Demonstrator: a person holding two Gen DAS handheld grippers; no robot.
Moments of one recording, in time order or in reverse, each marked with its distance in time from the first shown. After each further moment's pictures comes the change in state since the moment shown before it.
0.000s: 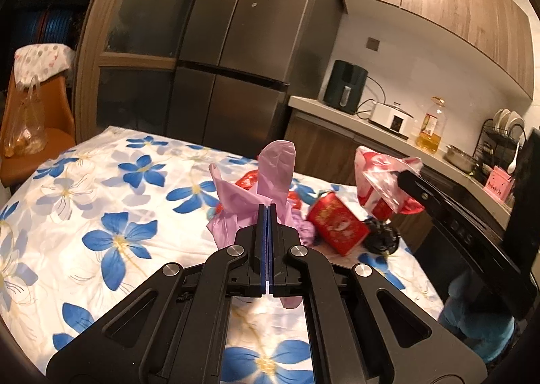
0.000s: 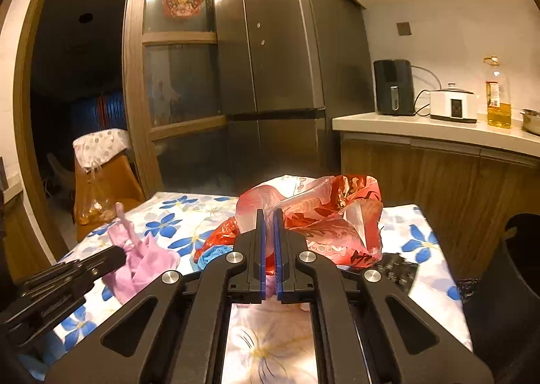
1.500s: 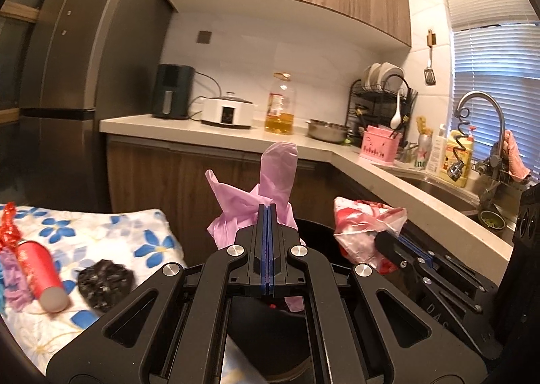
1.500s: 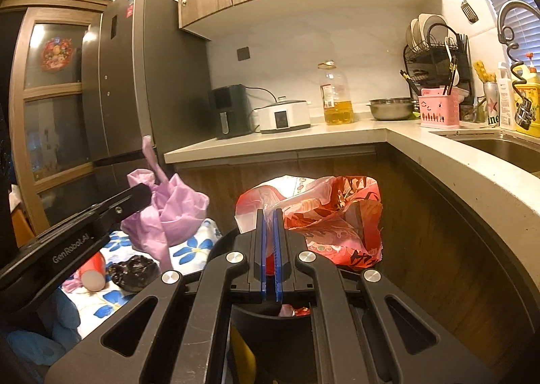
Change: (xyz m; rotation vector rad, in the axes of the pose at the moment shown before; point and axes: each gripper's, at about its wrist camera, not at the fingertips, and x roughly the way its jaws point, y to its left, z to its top) left arm 0.057 -0.341 -0.032 0.273 -0.033 -0.520; right arm -0.167 -0.229 -0.027 0.180 -0.116 -0.516
